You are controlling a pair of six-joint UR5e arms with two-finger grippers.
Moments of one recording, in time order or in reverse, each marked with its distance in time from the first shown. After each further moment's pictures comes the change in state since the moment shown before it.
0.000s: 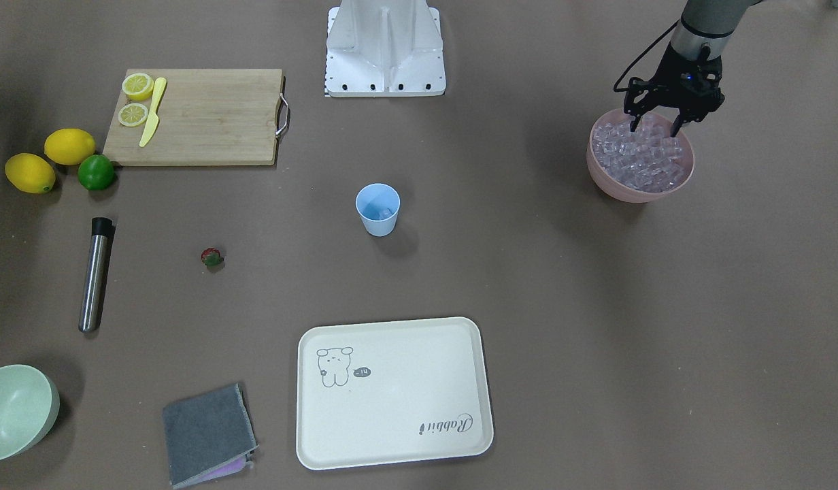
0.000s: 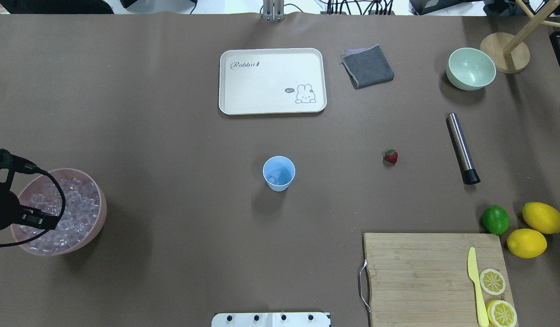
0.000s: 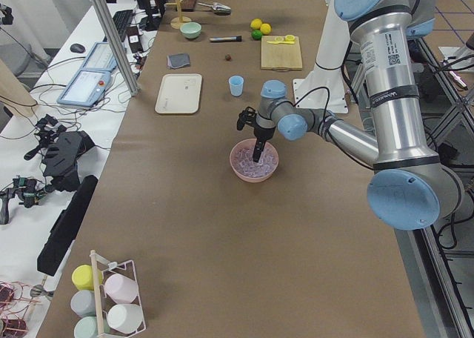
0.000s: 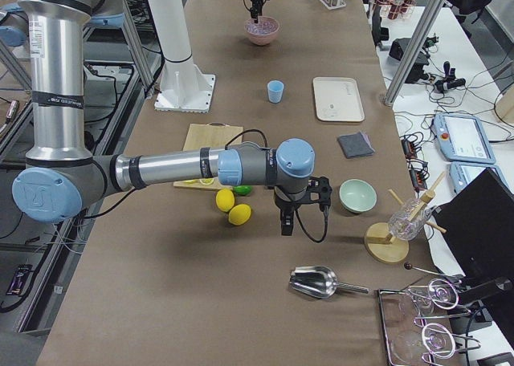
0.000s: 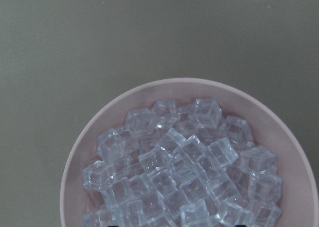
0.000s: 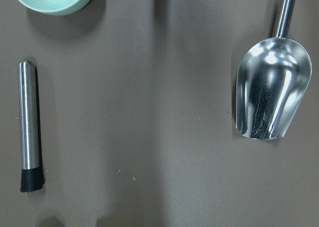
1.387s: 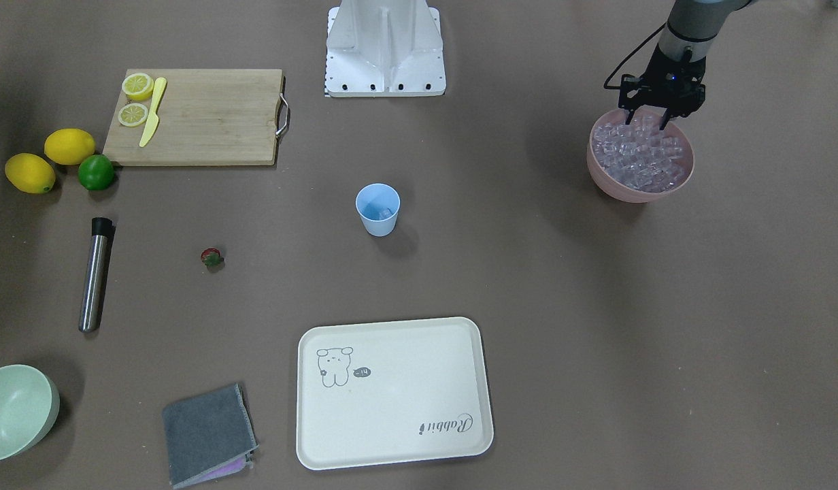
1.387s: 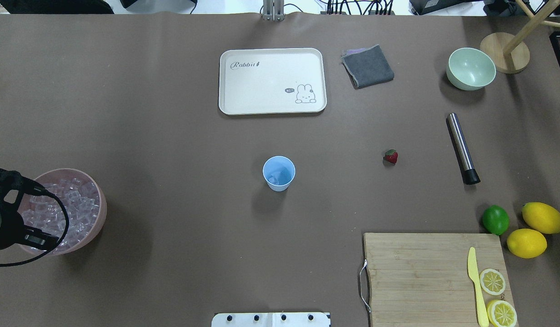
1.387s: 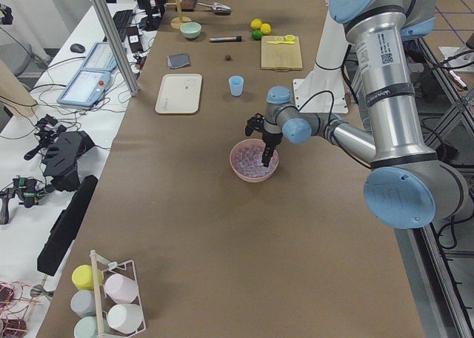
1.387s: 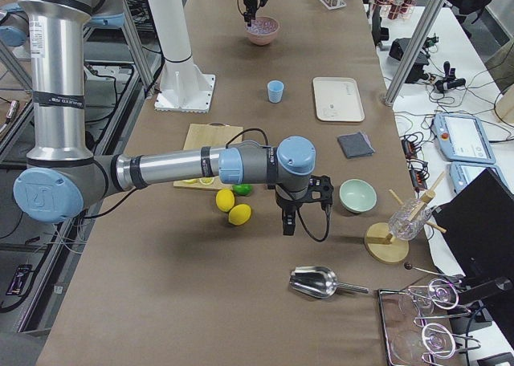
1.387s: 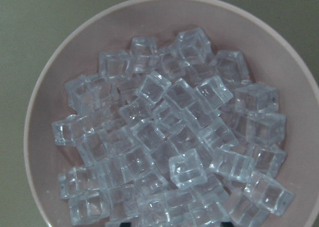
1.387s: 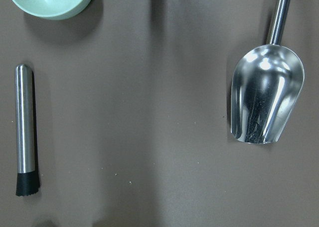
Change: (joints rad) left arm 0.073 0.039 0.012 0.001 0.002 0.004; right arm 0.001 0.008 0.002 0.001 -0.020 0.002
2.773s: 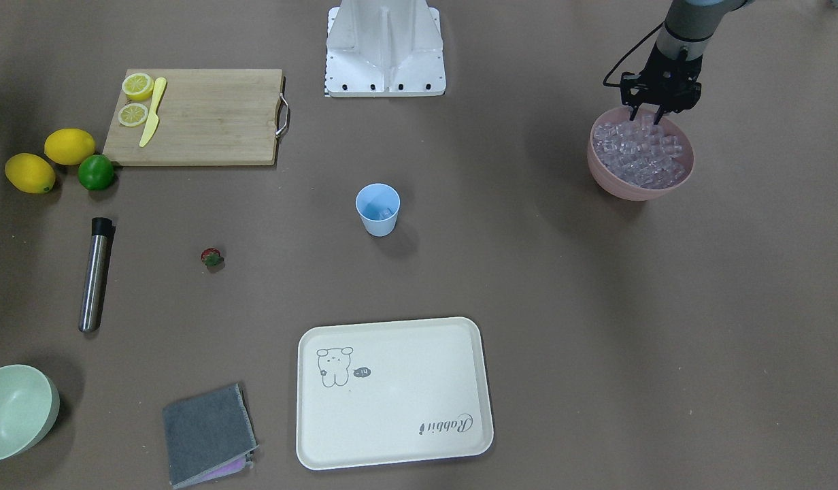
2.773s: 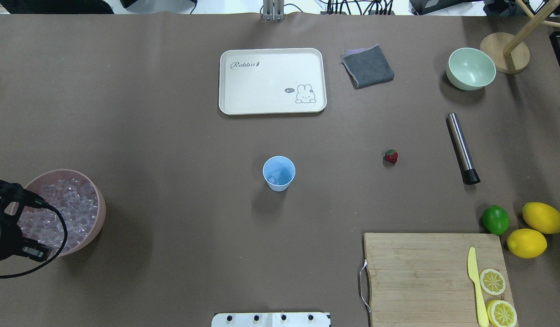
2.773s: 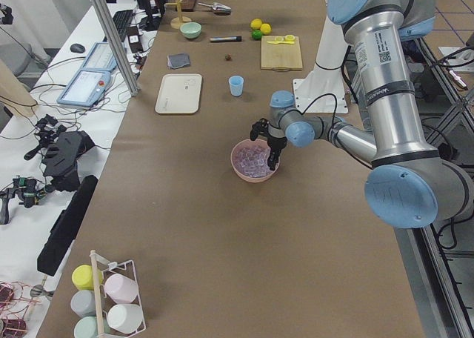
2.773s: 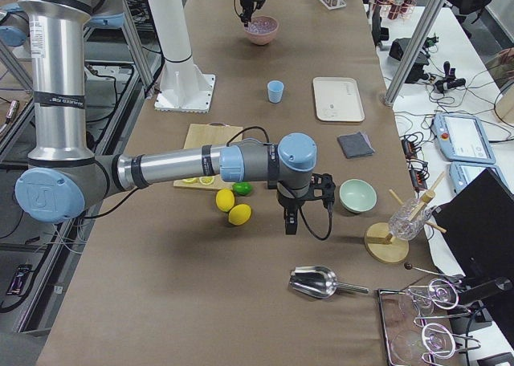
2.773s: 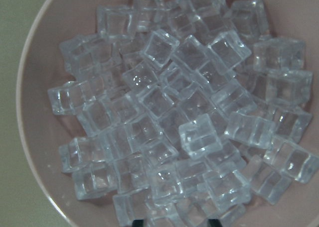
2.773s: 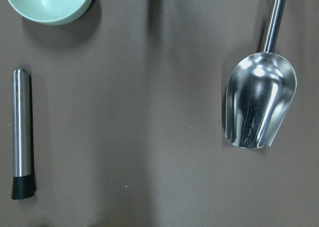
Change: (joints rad) left arm 0.048 0.024 0.005 -0.010 0.000 -0.004; right arm 0.004 0.004 0.006 0.000 -0.020 -0.001
